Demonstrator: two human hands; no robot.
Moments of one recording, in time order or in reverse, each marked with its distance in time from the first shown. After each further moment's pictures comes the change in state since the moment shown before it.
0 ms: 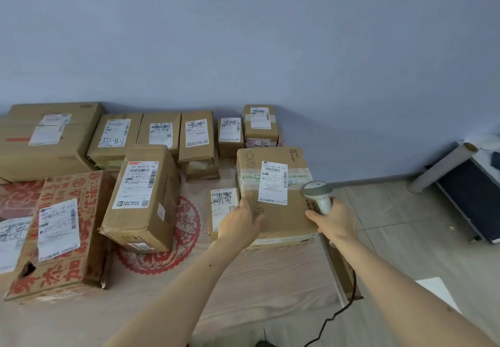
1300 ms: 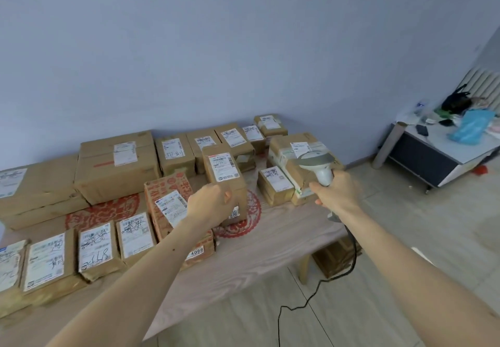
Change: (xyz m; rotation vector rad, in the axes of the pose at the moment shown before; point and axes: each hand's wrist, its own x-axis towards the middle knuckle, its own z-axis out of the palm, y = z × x) left_hand -0.187 -0.242 -0.215 0.199 0.193 0.404; right_hand -0.356 -0.187 0.057 0.210 0.319 -0.028
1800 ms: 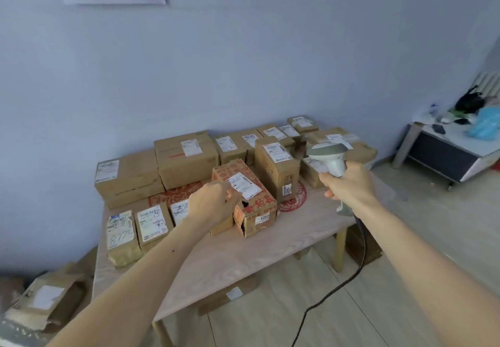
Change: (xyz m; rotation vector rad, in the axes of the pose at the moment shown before) left_hand -0.177 -0.149 -0.102 0.078 0.082 0.037; right_hand -0.215 -0.098 0.057 0.072 0.038 -0.021
